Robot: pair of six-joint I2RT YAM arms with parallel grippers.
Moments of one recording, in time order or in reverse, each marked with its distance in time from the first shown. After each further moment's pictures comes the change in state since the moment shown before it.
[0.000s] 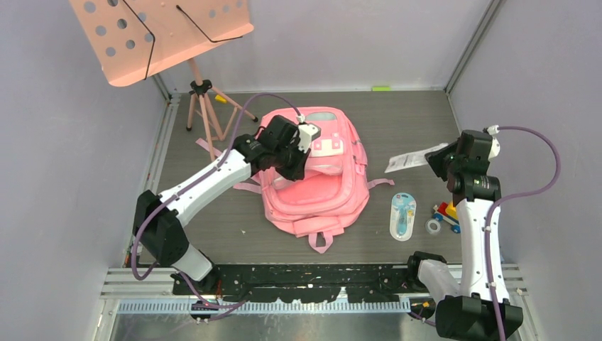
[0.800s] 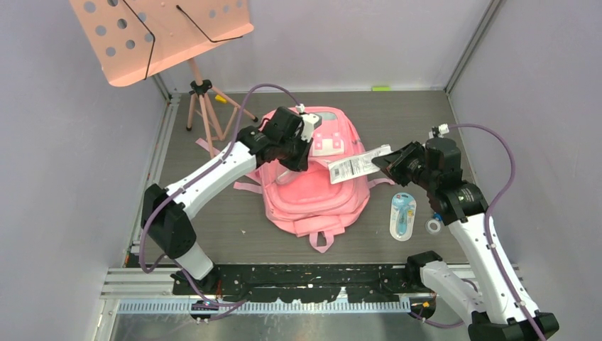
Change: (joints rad) left arm 0.009 0.068 0.107 -0.022 -0.037 -0.087; right arm 0.455 -0.087 -0.041 0.089 -0.241 0.245
